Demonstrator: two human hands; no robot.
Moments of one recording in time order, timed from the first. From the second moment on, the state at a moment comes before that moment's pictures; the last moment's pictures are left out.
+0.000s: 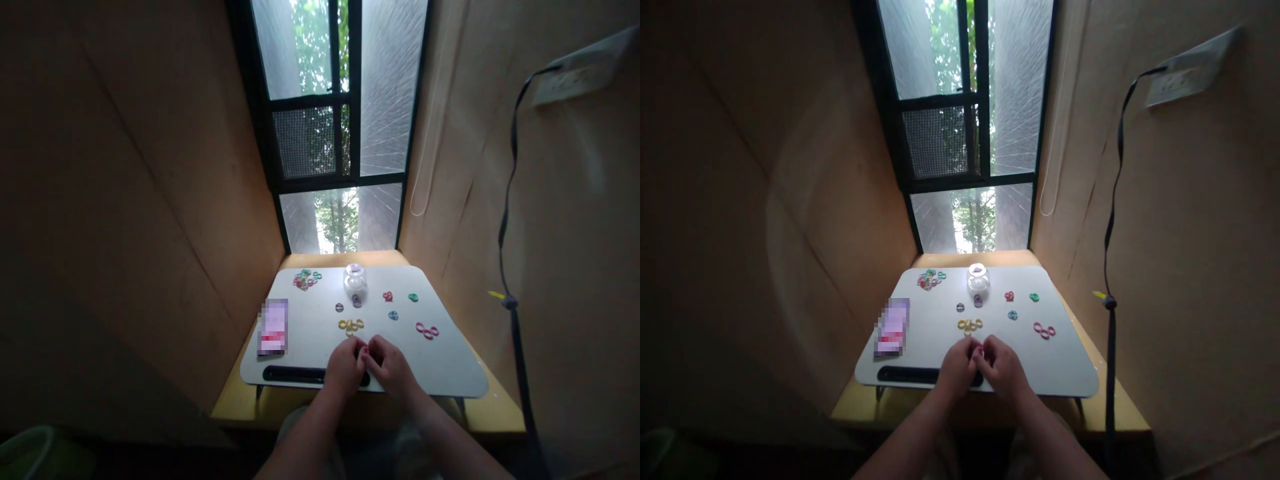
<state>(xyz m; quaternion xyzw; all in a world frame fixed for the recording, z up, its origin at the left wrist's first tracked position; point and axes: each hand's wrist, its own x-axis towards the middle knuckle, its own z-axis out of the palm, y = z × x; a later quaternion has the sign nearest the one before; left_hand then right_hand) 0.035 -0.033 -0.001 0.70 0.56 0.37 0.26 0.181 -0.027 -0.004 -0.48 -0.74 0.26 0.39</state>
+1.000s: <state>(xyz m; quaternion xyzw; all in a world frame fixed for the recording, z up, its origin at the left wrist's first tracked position) 0.028 -0.025 -0.010 0.67 0.52 0.43 0.32 0.181 -0.021 -0.011 -0.49 -0.74 0.24 0.40</state>
